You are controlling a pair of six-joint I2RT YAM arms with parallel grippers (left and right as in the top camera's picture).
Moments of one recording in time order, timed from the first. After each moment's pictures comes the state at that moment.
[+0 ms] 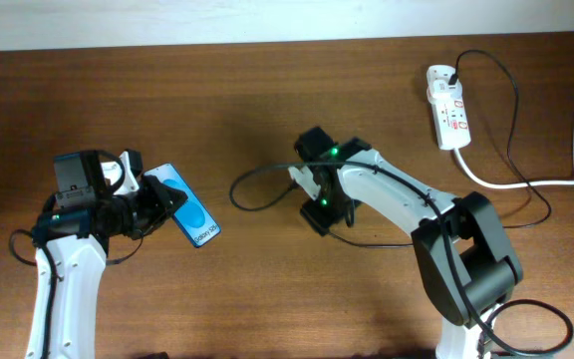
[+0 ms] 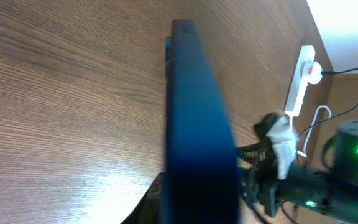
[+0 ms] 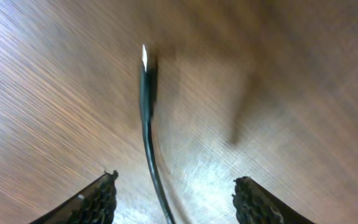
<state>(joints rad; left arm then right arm) 0.22 1.30 0.95 -0.75 0.63 -0.43 0.54 1.98 1.38 -0.96 -0.09 -0.16</state>
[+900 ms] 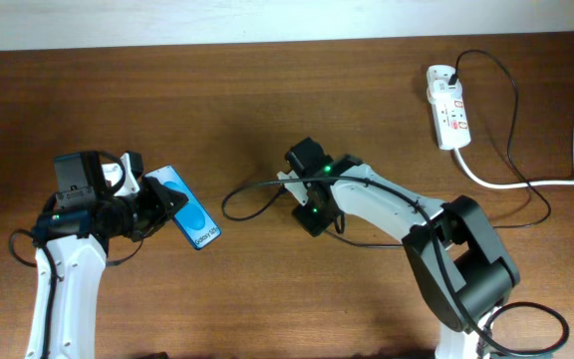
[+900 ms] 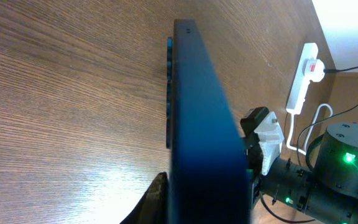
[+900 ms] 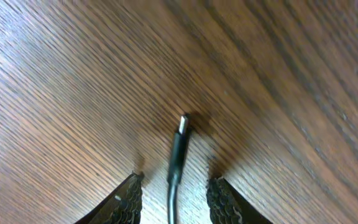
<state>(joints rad) 0.22 1.30 0.95 -0.77 0.63 -0.43 0.59 1.98 1.27 -0.72 -0.07 -0.15</state>
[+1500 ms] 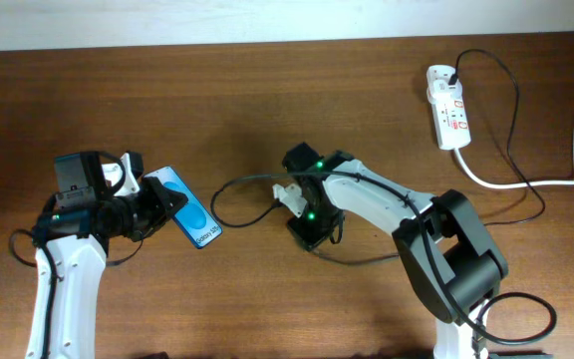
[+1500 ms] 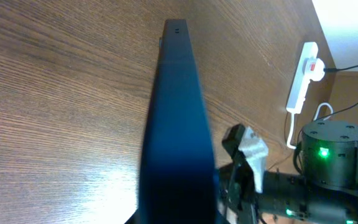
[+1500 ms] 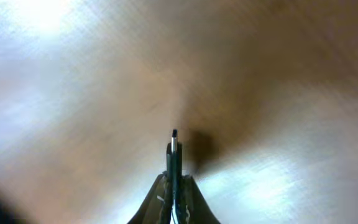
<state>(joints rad) 0.22 1.30 0.95 -0.77 0.63 -0.42 0.59 2.03 1.35 -0.97 -0.39 -0.13</state>
